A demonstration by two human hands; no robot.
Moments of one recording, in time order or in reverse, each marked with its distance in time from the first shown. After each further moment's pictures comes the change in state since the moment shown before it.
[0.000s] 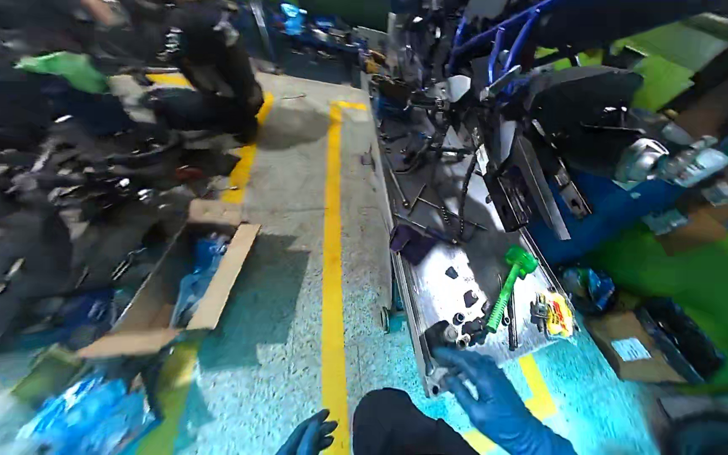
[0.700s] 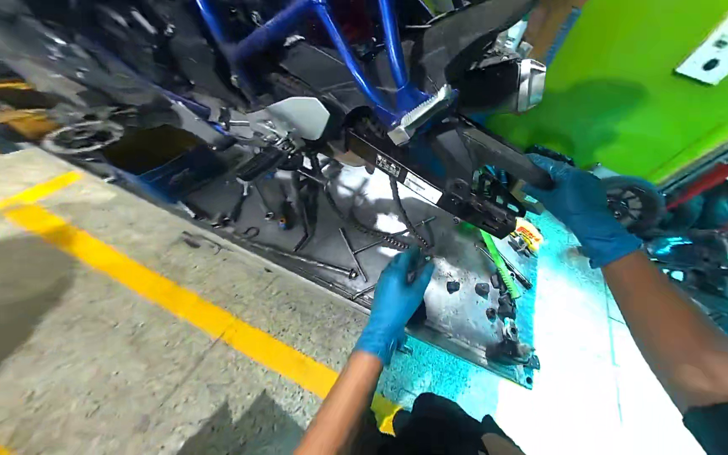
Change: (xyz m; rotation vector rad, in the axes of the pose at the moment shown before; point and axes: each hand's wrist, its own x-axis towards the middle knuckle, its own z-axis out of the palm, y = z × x) left_hand 0.364 0.354 0.161 0.606 -0.920 0.679; right_hand 0.227 0.004 -0.217 -0.688 0.688 0.999
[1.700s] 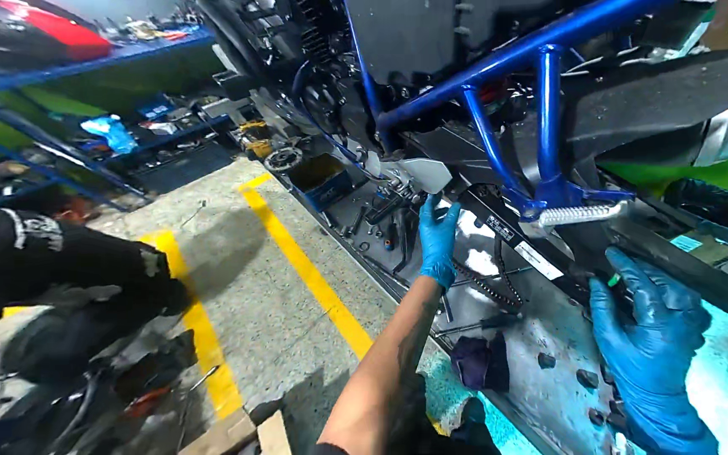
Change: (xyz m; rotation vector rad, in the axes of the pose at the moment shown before) left_hand 0.181 0.003 -0.110 -0.456 0.632 -0.095; right_hand -0.017 -0.115 0.078 0.251 0.547 -0.161
